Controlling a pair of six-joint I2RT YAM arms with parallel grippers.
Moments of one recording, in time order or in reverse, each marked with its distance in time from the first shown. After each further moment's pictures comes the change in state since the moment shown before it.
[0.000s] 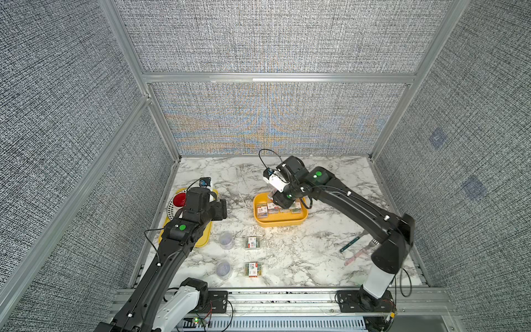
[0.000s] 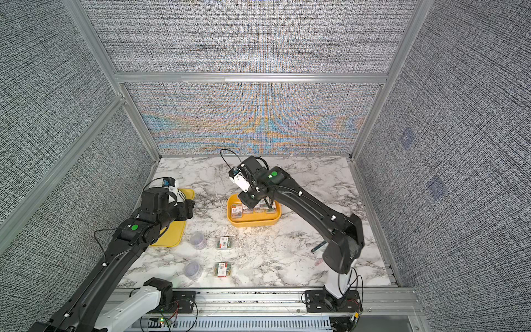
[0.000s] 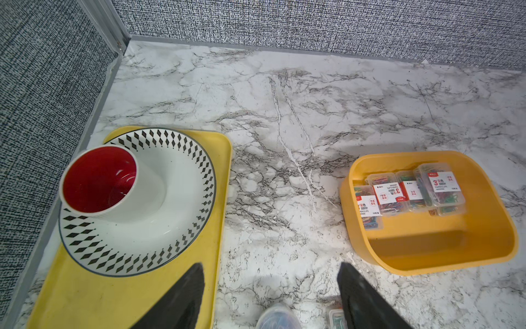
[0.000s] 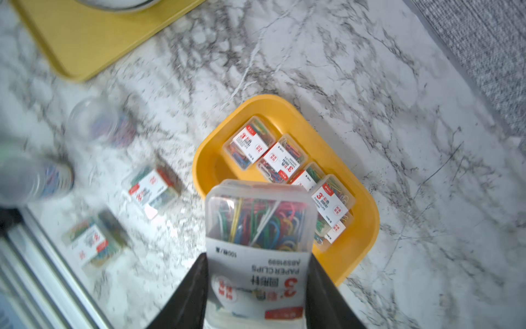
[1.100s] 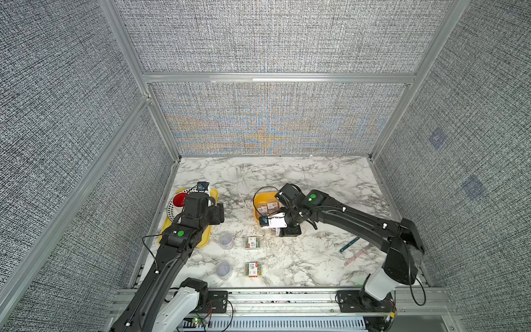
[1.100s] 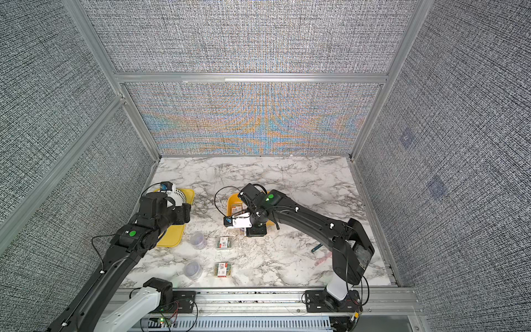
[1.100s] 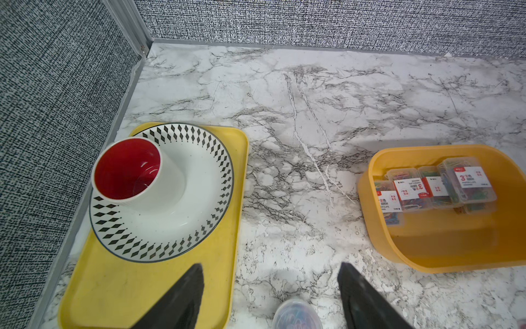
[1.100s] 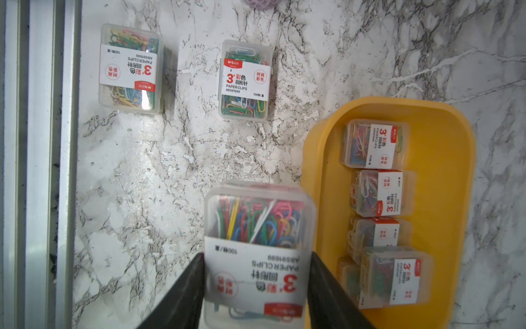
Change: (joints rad) left arm 0.001 -0.047 -0.049 -0.011 -0.055 0.023; right arm 0.090 -0.018 -0.312 0.084 -0.138 -0.567
